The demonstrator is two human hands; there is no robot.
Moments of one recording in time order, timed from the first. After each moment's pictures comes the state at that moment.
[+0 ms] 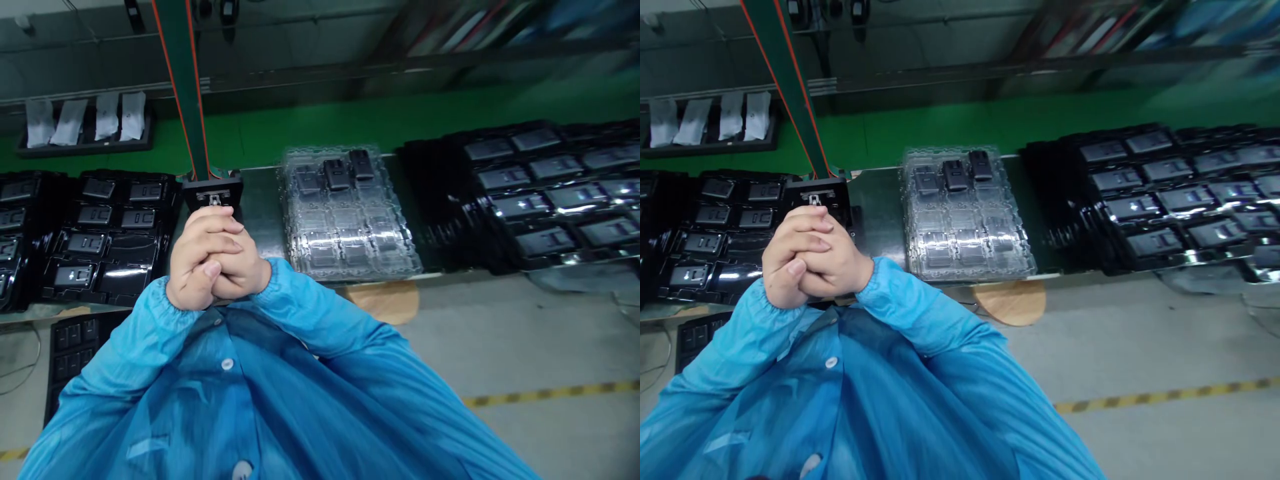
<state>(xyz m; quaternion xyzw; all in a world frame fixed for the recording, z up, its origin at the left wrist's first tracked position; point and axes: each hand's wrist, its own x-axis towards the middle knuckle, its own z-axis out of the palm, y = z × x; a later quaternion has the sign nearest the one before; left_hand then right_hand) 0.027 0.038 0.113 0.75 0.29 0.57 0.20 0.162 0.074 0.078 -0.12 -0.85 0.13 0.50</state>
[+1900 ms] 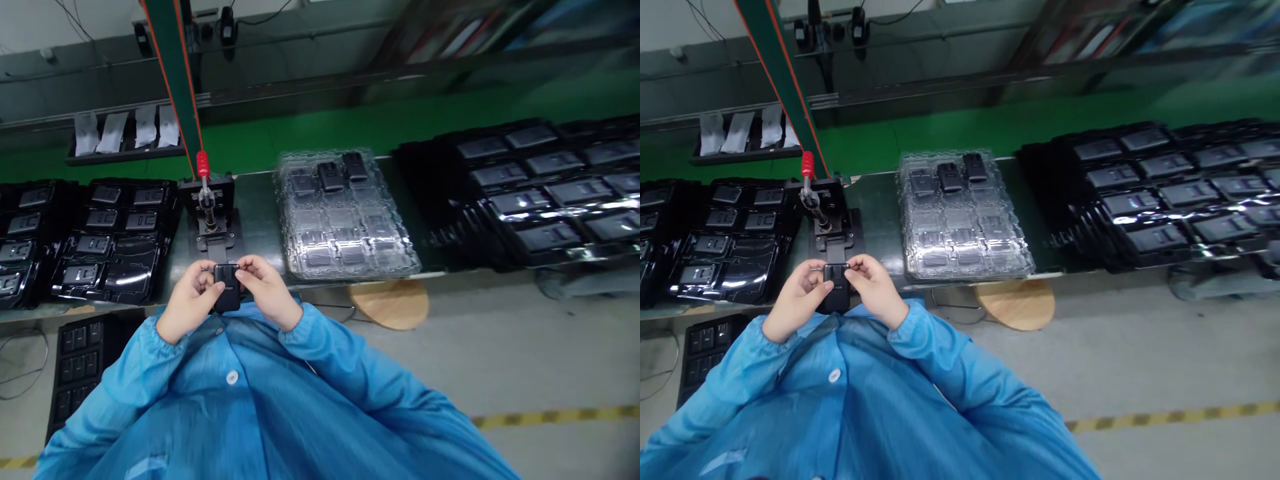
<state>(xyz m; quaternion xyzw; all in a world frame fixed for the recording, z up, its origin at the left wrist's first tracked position) 0.019 -0.035 0.059 0.47 0.54 0.40 0.57 0.206 -0.011 0.034 -0.44 -0.40 0.66 0.46</state>
